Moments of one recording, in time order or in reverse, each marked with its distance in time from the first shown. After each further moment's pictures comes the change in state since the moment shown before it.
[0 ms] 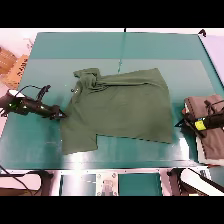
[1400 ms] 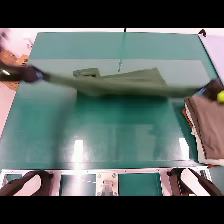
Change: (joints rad) left arm -0.001 0.474 0.394 -0.115 -0.095 -0.093; right arm -0.003 0.211 0.394 0.337 -0.074 -0.161
